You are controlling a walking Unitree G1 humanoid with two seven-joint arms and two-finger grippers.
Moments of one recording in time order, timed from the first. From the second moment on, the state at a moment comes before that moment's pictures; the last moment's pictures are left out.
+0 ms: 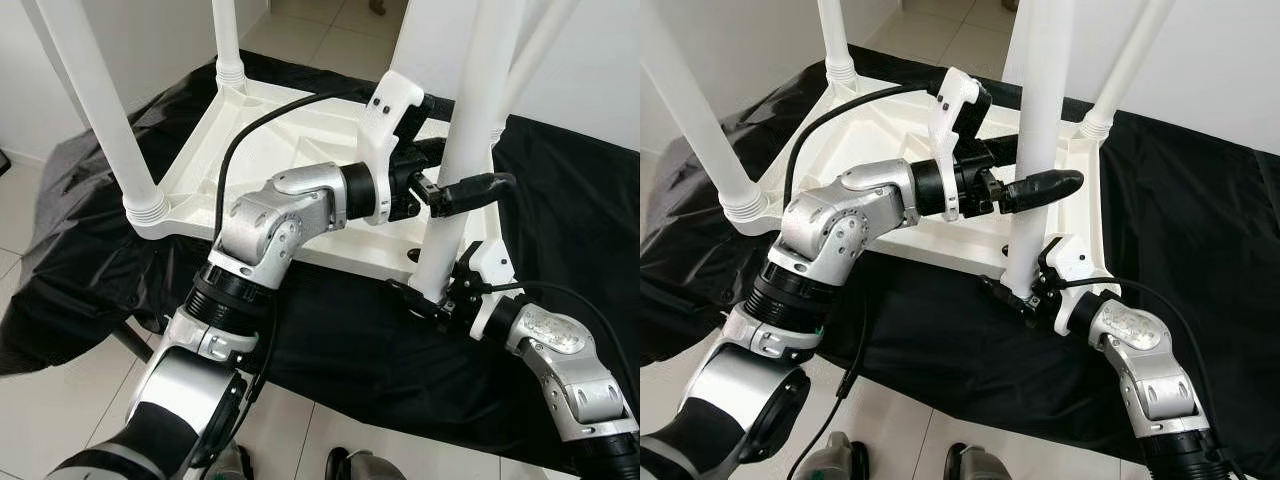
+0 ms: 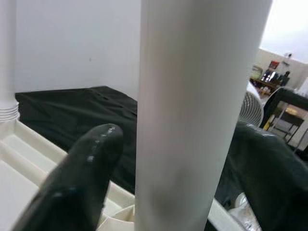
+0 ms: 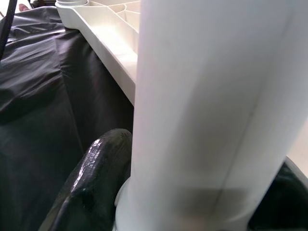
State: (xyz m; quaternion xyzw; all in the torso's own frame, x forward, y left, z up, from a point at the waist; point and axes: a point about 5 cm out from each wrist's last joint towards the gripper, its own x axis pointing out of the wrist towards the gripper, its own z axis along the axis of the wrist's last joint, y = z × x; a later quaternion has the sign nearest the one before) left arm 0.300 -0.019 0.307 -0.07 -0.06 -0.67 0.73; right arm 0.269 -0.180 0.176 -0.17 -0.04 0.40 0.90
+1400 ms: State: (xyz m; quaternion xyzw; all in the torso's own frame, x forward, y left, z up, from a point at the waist) left arm 0.323 -0.021 0.340 0.04 -0.09 -0.51 0.86; right arm 0.304 -0.148 0.211 -0.07 -0.11 0.24 0.96
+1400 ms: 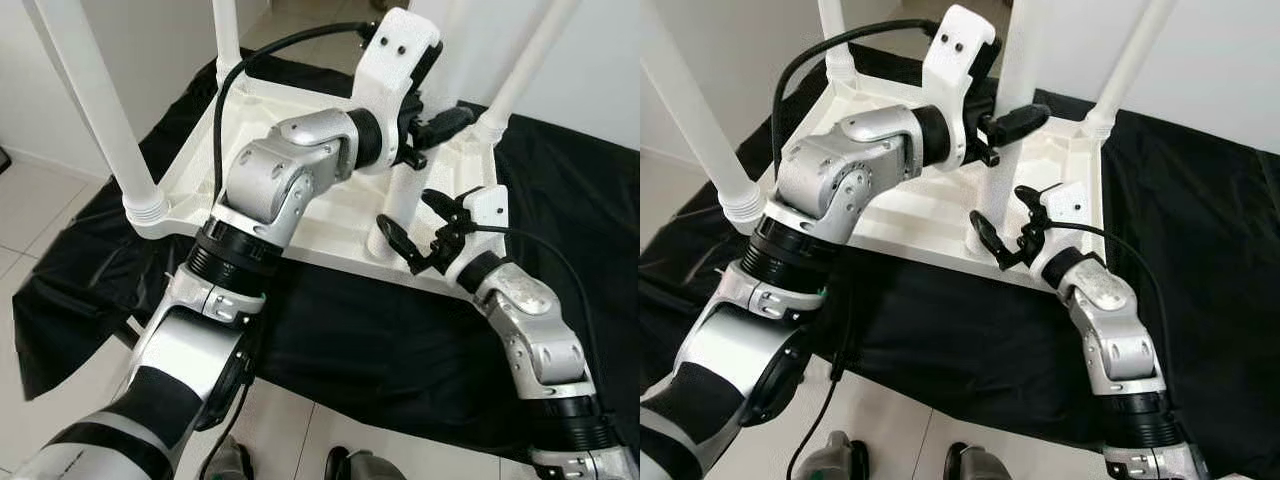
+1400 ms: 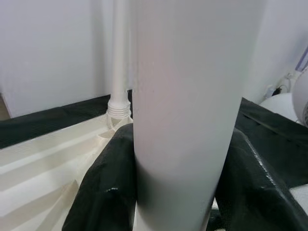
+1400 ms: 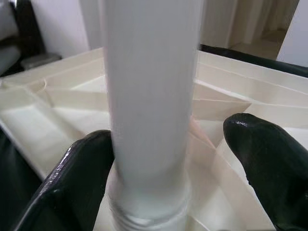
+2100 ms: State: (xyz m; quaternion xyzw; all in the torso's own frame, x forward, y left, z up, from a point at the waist) left arm 0.308 -0.036 0.356 0.07 -0.14 -0.50 0.85; right arm 0.326 -0.128 0.237 -0.04 -0.14 0.20 0.97
